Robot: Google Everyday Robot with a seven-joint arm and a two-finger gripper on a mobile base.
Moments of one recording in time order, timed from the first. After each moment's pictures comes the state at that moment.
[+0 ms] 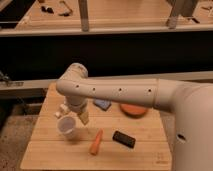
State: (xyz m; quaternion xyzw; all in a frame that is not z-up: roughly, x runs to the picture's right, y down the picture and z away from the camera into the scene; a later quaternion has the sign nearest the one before) arm -0.132 0.125 0.703 -0.28 -0.18 -0.37 0.87
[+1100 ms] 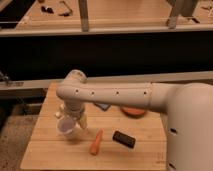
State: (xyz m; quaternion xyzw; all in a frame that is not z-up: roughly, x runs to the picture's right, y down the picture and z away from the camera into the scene) arm -0.145 0.159 0.719 -0.28 -0.22 -0.42 0.83
